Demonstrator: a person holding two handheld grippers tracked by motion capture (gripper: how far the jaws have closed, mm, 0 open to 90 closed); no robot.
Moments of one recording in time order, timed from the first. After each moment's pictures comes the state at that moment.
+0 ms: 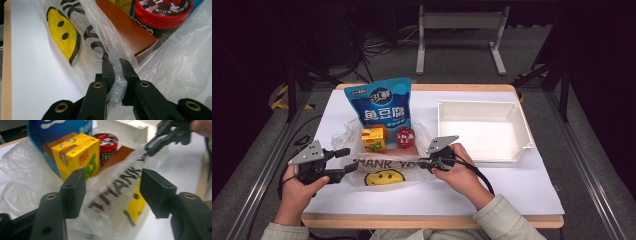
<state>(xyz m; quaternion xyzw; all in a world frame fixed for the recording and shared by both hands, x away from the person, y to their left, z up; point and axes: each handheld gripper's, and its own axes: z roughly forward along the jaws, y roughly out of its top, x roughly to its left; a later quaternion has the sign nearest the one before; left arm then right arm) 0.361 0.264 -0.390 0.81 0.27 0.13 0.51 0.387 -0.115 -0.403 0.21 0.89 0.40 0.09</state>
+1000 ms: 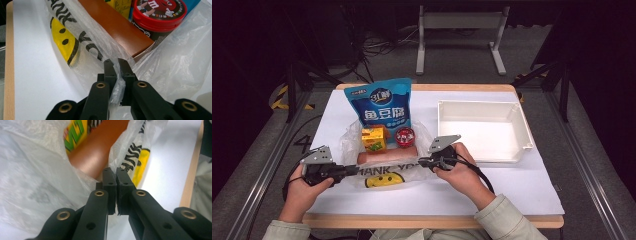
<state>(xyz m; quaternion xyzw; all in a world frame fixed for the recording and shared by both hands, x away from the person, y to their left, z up) 0.352 0.262 -0.412 0.85 0.27 0.05 0.45 0.386 -0.118 -0.398 0.21 0.89 0.40 0.10</state>
